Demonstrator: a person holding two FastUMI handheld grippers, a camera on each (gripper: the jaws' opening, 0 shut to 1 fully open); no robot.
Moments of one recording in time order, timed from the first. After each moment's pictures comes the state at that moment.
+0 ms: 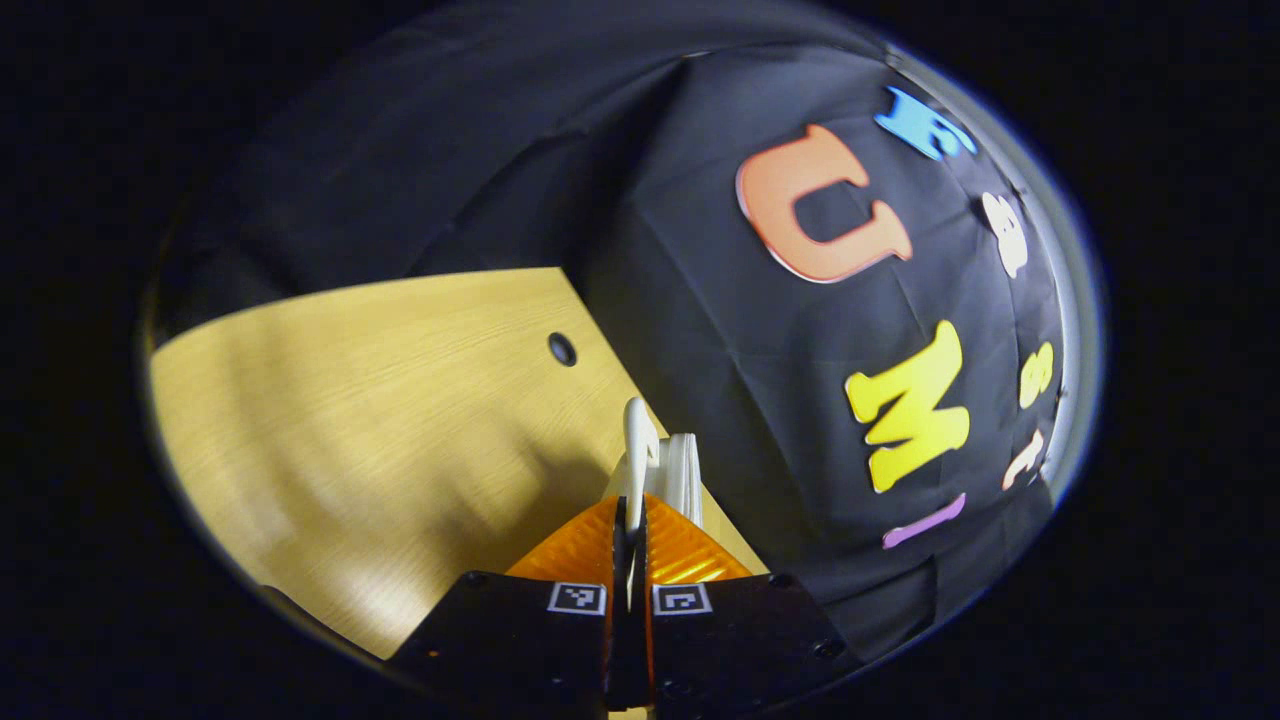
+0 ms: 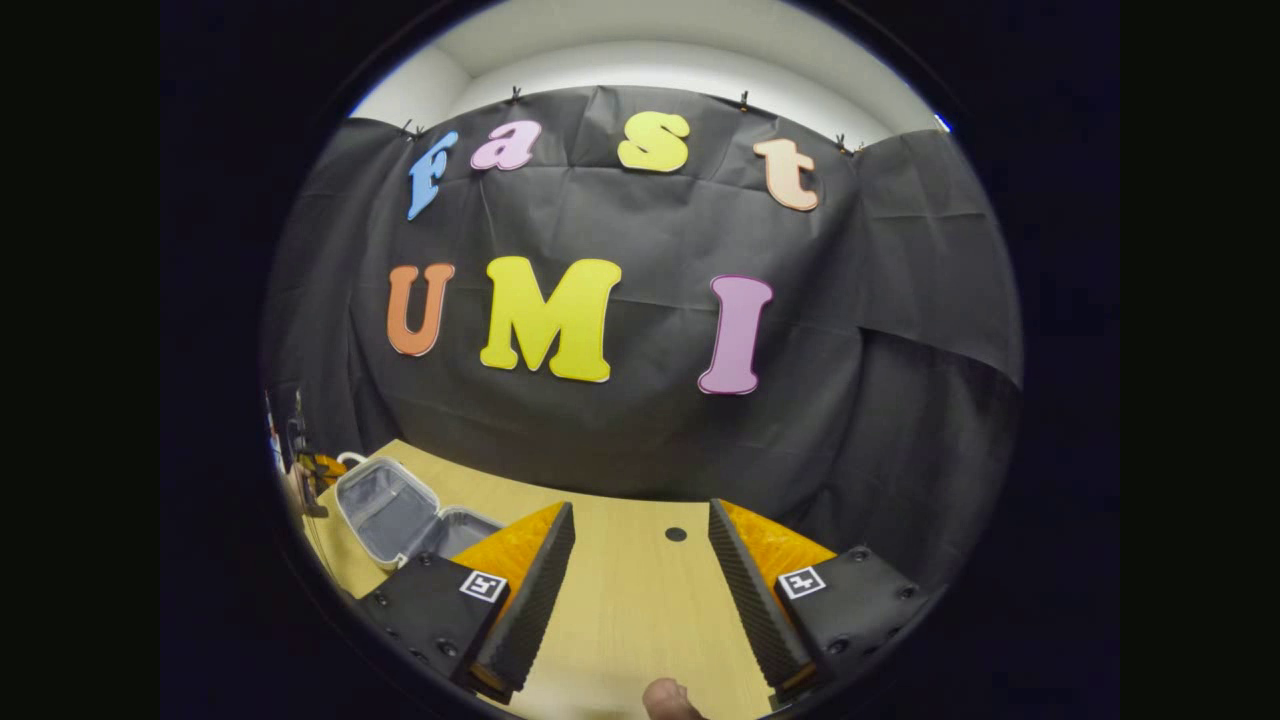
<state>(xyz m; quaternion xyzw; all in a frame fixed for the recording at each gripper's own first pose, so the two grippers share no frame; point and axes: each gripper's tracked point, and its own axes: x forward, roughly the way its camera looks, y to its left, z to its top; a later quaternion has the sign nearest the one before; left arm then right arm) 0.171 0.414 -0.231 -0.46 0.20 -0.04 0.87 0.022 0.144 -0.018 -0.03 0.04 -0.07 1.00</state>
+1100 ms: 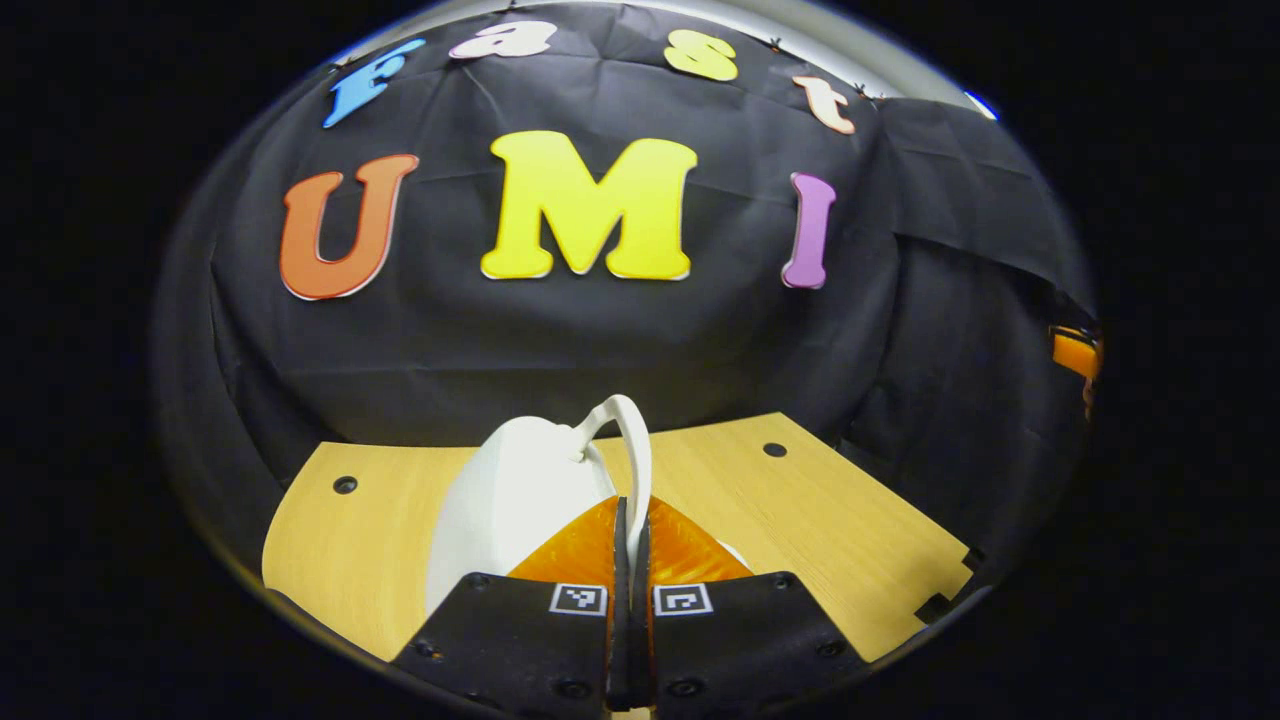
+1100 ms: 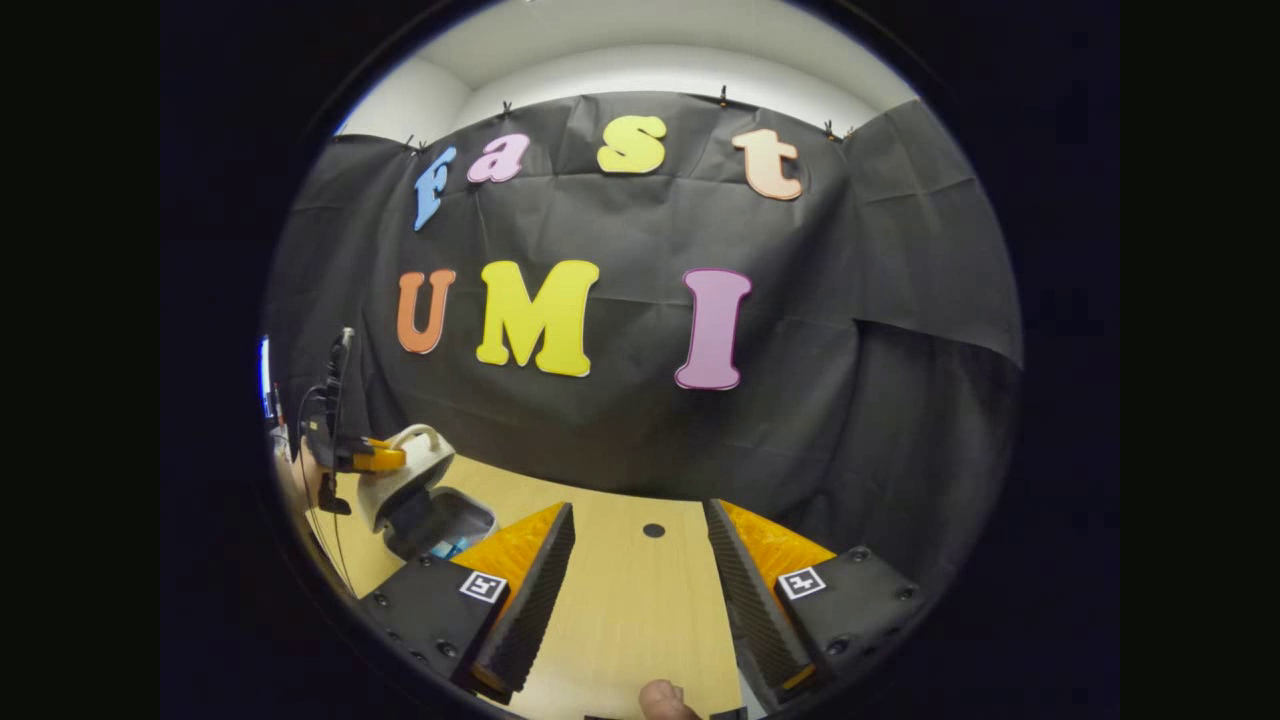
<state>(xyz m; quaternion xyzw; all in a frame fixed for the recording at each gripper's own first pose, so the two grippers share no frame) 0.123 0.088 -0.144 0.00 0.18 -0.23 0.96 -0.008 0.041 -0.023 -0.03 0.05 -0.03 1.00</state>
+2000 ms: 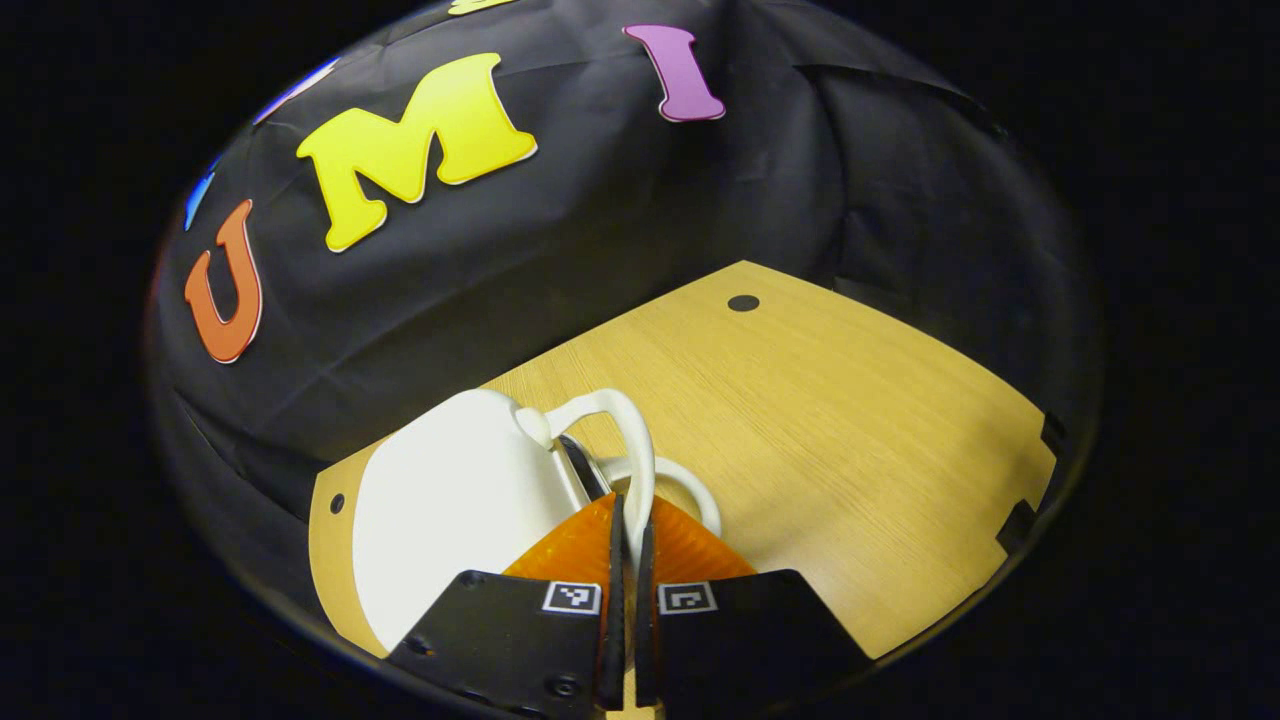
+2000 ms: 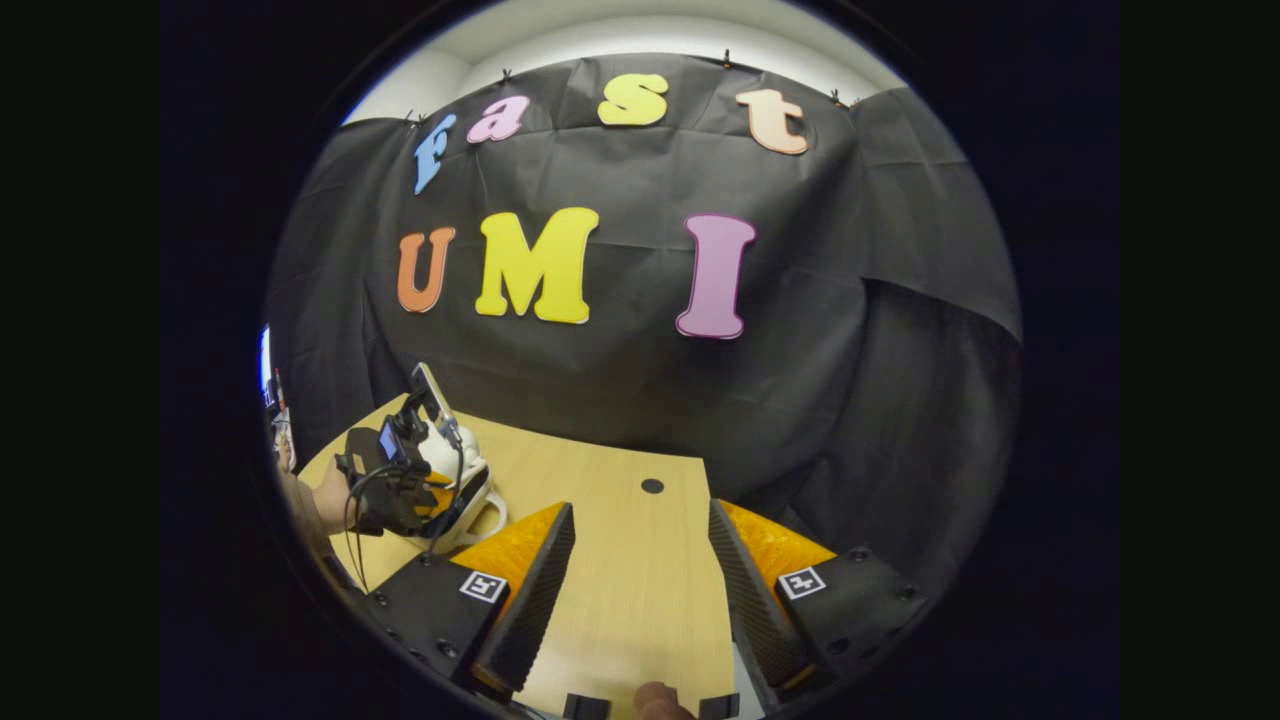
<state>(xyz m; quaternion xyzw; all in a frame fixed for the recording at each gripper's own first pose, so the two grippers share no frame) 0.121 -0.007 -0.266 0.21 0.28 -0.23 0.91 -0.005 0.020 -0.072 -0.03 0.12 -0.02 0.99</state>
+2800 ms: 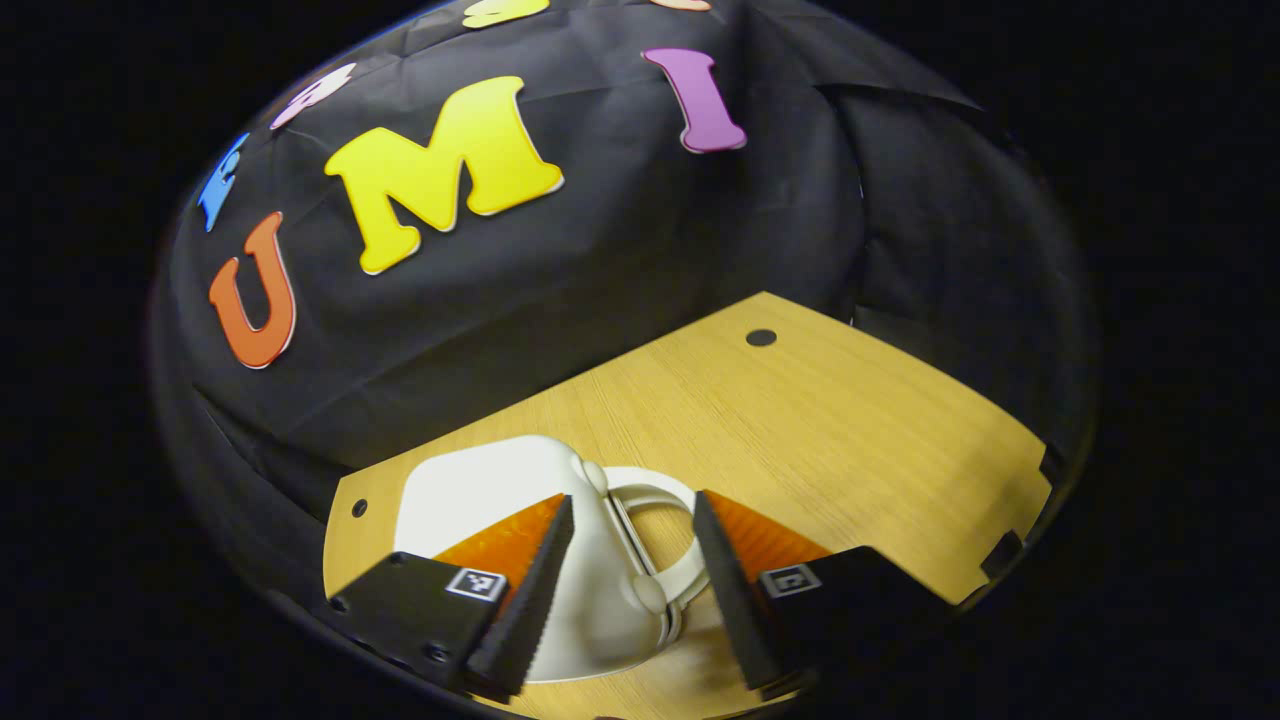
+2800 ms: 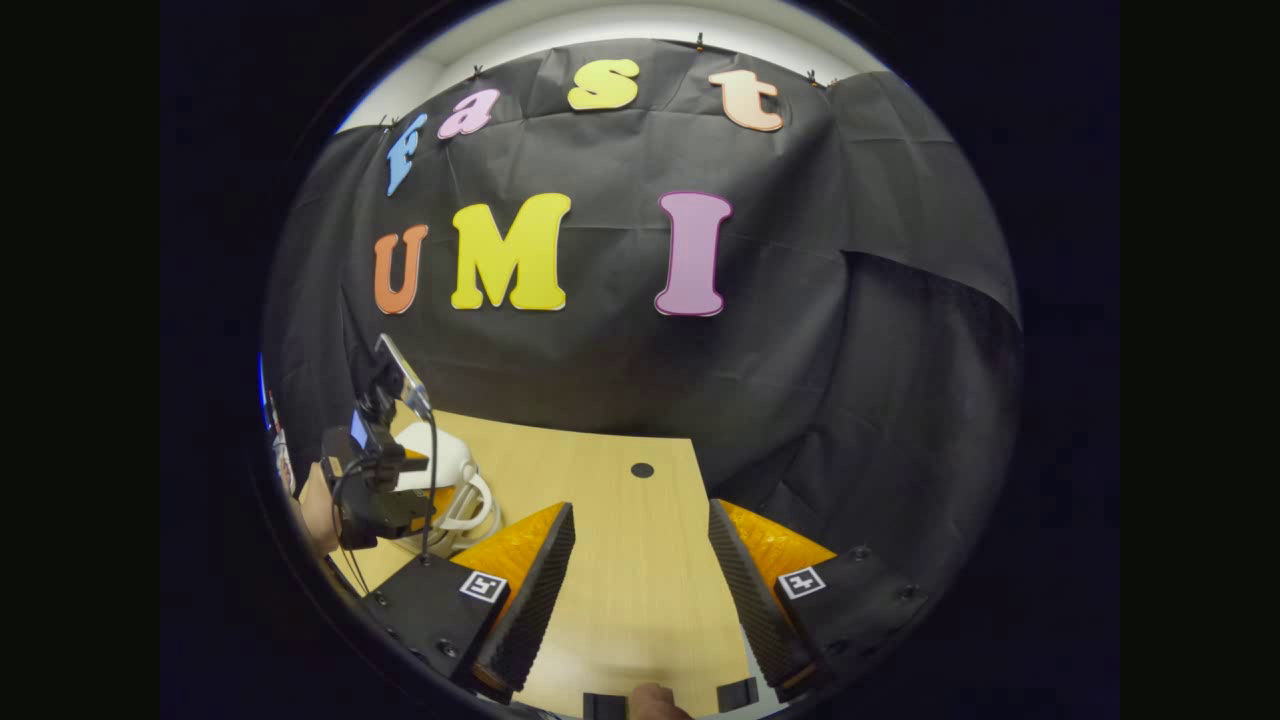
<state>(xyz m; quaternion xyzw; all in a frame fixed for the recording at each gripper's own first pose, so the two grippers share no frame) 0.113 0.002 -0.192 0.16 0.22 -0.18 0.95 0.005 0.023 -0.074 0.00 0.14 -0.06 0.99</state>
